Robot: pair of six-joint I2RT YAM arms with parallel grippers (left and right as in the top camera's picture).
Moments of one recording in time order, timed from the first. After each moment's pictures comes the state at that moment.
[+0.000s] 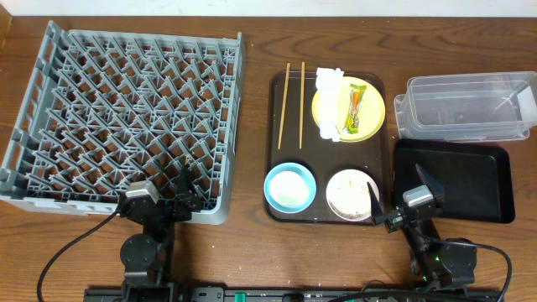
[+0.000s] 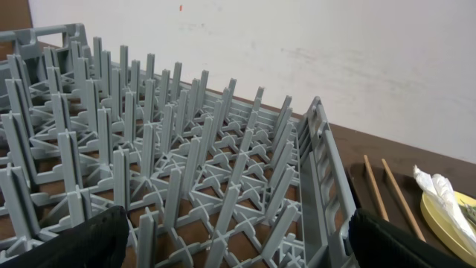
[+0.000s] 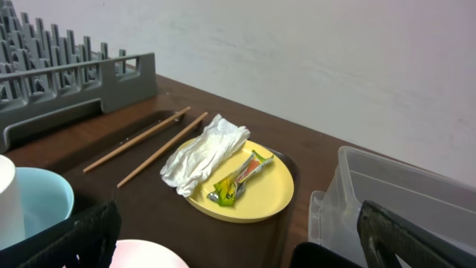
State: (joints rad) left arm 0.01 0.01 0.02 -0.11 -0.03 -0.27; right arm 0.09 0.01 0.01 -0.05 -0.24 -0.19
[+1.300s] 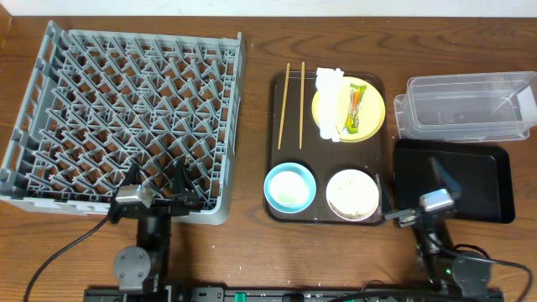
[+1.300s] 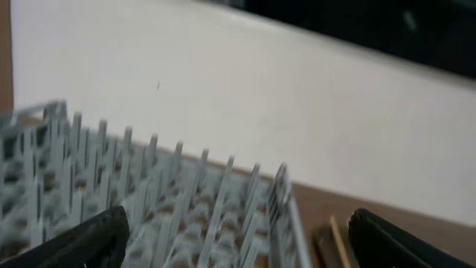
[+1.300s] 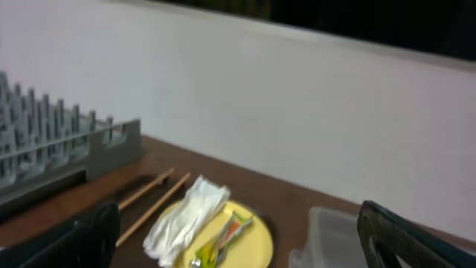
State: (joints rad) left arm 0.01 0.02 0.06 0.10 0.00 -0.28; right arm 0.09 0.03 0.12 0.06 -0.20 -0.13
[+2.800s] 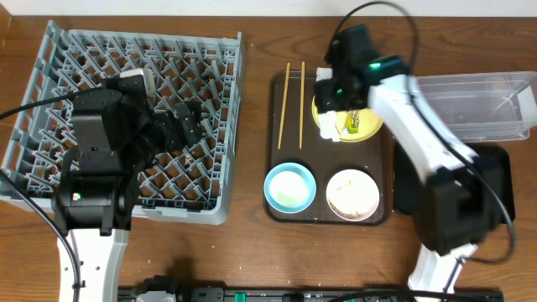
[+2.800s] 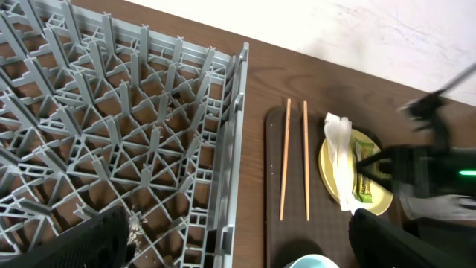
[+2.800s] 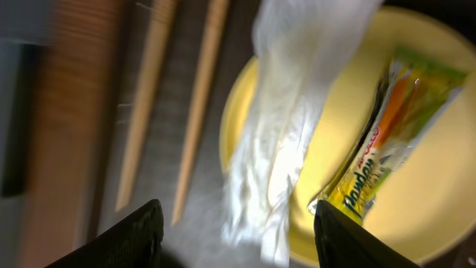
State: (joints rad) left arm 0.01 1.06 1.16 -0.73 0.26 -0.28; right arm 0.36 2.02 1.66 -0.84 -0.04 0.26
